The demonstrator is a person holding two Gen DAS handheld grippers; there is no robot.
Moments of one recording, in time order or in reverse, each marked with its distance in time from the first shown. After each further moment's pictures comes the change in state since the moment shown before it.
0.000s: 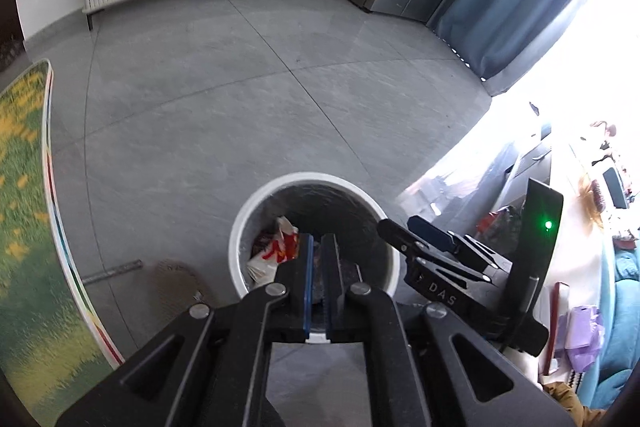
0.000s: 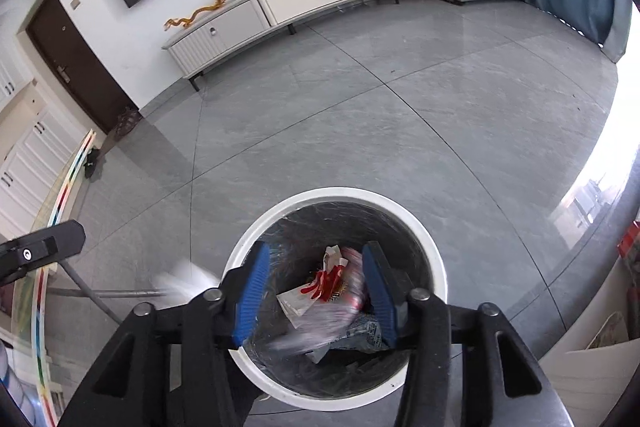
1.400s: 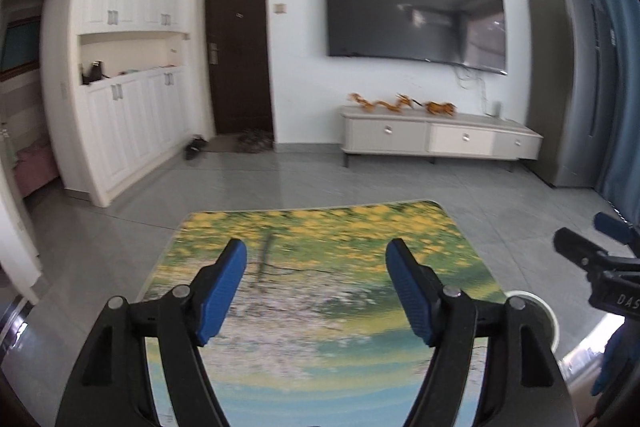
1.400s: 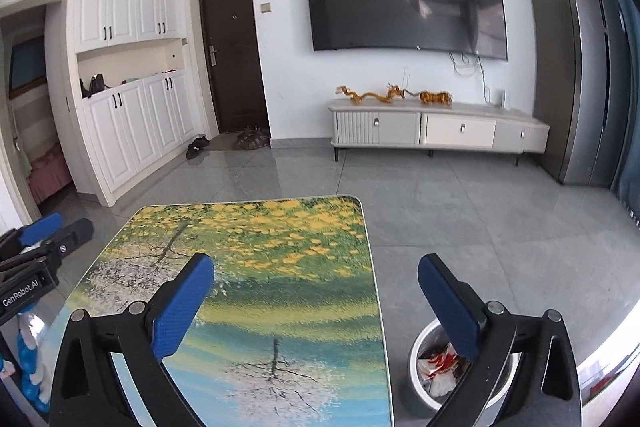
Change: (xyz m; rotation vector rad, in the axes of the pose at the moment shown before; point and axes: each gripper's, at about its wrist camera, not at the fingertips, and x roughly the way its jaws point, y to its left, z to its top) left arm -0.386 0.121 -0.207 -0.270 -0.676 0.768; right arm -0.205 0.314 -0.060 -0.545 -0.345 0.197
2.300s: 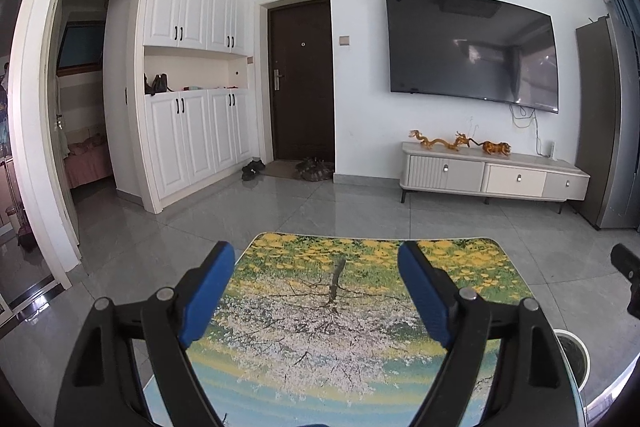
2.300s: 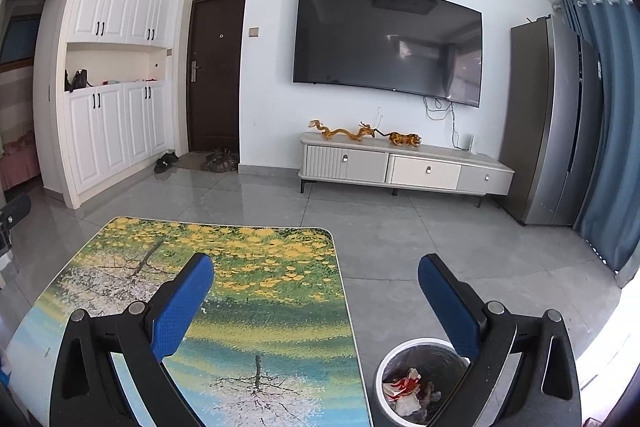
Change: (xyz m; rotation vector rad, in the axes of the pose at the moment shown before) left arm -0.027 0.042 -0.012 -0.082 -0.113 0.179; right arm -0.023 0.028 -0.013 -0.055 -0.120 -0.146
